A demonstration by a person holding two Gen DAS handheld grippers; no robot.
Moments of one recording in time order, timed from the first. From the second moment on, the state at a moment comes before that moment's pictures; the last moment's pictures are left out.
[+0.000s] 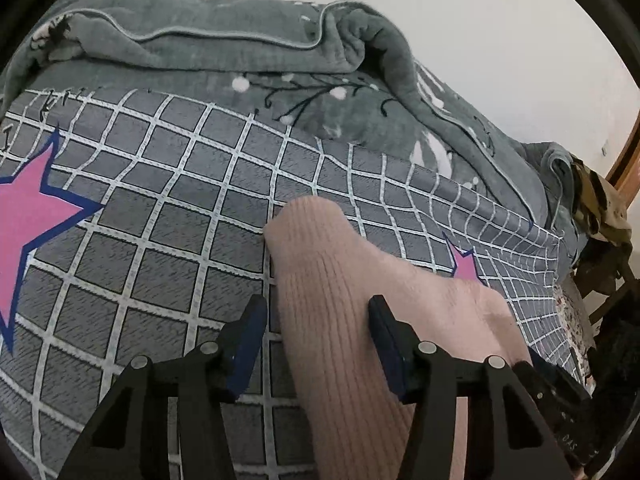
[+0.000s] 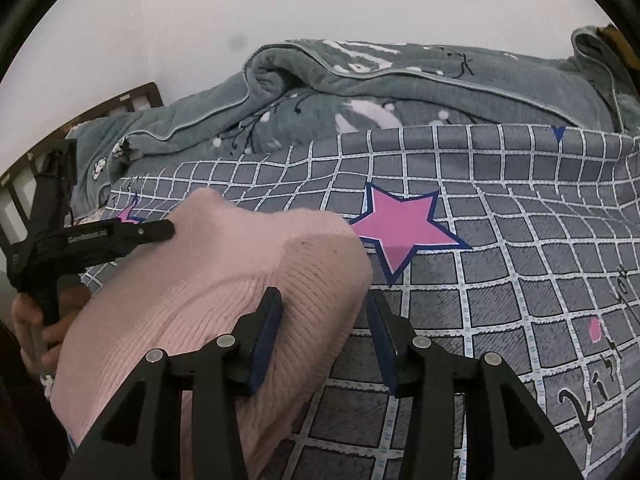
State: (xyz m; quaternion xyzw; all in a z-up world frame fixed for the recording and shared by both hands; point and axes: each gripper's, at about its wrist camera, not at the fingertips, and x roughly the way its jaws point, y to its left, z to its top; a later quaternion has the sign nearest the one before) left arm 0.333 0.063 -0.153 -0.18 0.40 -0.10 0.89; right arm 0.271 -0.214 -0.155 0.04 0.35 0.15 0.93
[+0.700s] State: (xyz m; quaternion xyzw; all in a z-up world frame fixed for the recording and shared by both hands) left arm 0.335 0.063 -0.154 -0.16 0.38 -0.06 0.91; right arm 0.270 -0.215 -0.158 0.04 0.35 0.14 0.93
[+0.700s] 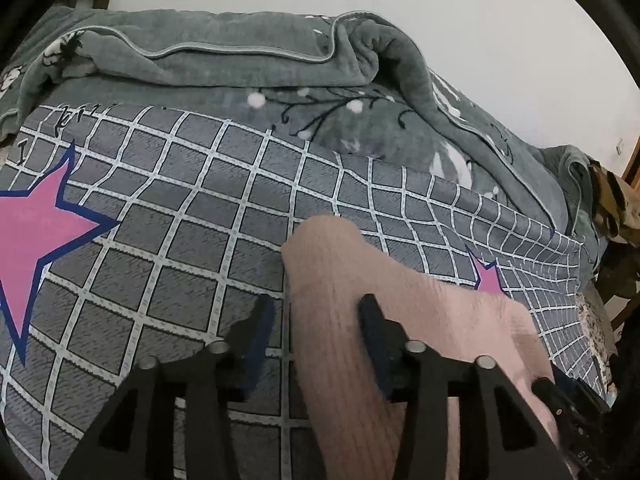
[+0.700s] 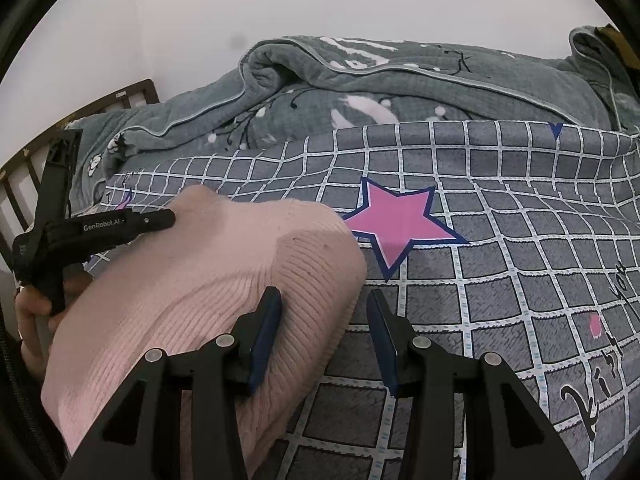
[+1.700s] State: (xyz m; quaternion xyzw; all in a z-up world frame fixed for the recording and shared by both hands) left arm 0.245 0.036 -0.130 -0.09 0.33 -0.08 0.94; right arm 0.210 -0.219 -0.129 0.02 0.29 0.17 0.94
